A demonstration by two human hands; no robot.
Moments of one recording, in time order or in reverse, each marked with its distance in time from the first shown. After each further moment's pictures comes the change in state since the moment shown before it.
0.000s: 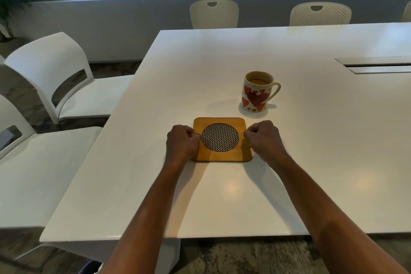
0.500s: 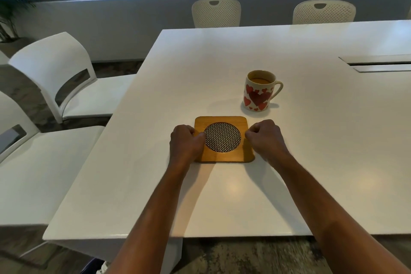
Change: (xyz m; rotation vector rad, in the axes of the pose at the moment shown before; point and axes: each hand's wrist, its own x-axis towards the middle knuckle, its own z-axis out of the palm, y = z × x) left_hand -0.008 0.008 0.001 -0.004 0.013 -0.018; right_hand -0.002 -0.003 -0.003 -0.025 -0.009 0.003
